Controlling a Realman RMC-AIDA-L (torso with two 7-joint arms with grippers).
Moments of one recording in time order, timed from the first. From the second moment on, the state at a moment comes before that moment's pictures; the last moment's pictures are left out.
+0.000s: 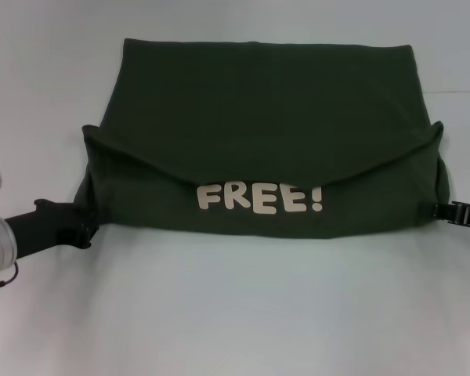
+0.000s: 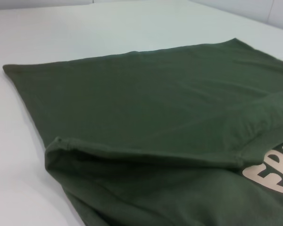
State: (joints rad) left arm -0.51 -2.17 0.59 0.68 2.15 1.03 -1.41; right arm 0.50 1.98 -0.53 -0.50 -2.12 -1.19 1.92
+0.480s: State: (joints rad) left arm -0.38 -2.17 0.50 0.77 2.17 1.43 -1.54; right arm 0.41 1.95 -0.52 -0.56 -2.12 -1.36 1.85
